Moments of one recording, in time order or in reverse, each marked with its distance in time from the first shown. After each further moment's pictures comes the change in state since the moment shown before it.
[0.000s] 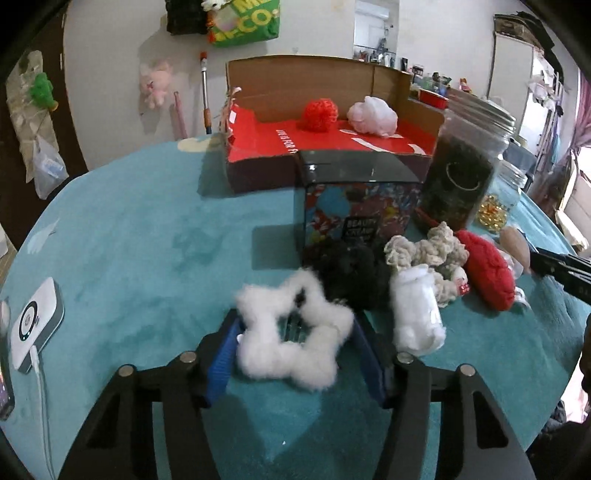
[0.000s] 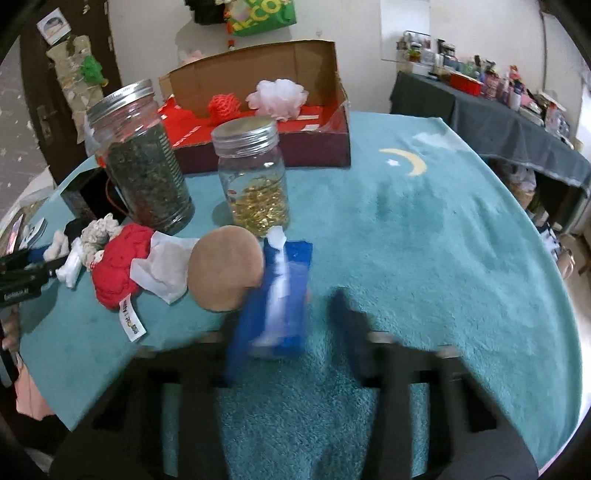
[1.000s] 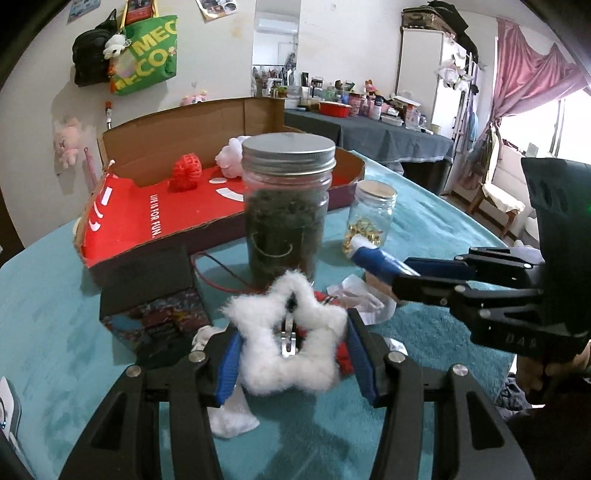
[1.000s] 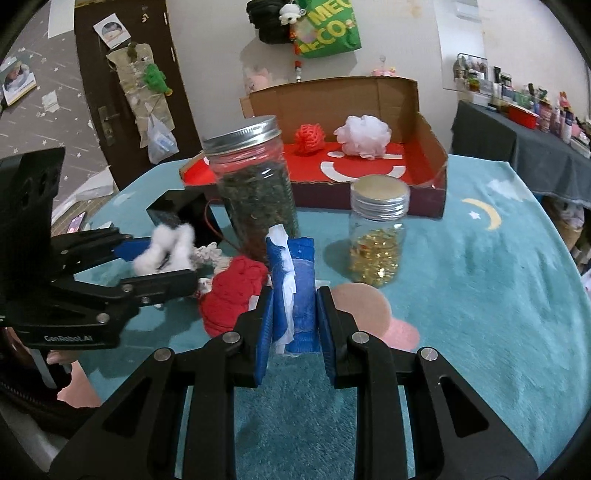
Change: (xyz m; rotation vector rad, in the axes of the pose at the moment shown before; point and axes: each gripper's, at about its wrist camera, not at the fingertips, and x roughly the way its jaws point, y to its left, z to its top) left arm -0.013 -0.095 0.043 0.209 -0.088 -0.270; right arm -0.017 0.056 0.021 -0.102 -0.086 0.204
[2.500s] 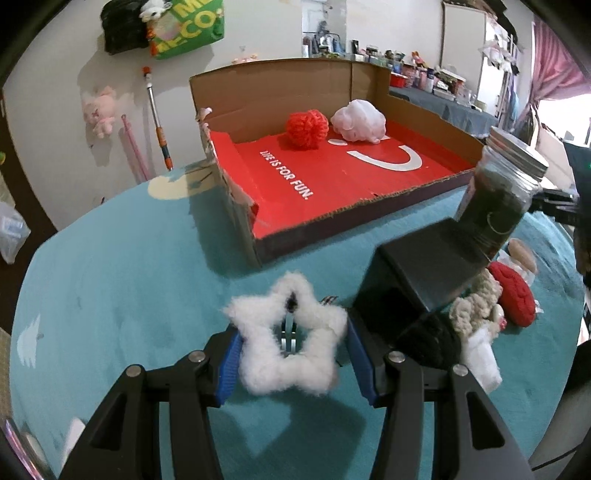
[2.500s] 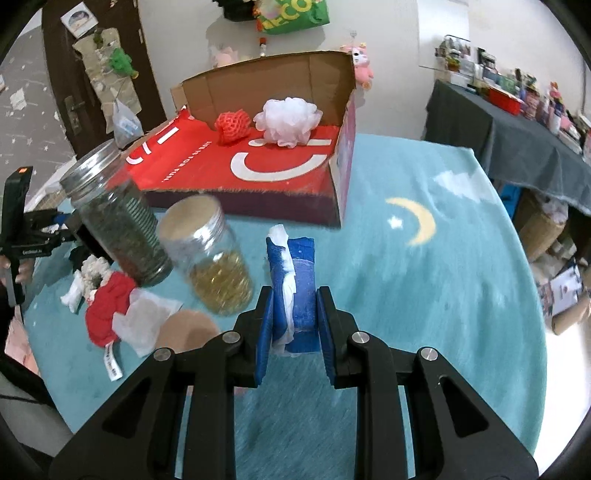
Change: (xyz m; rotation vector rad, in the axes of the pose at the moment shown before) left arm 0.005 0.157 0.000 -0.008 0.150 0.126; right arm 0.019 -0.111 0.040 -0.016 0.113 -0.072
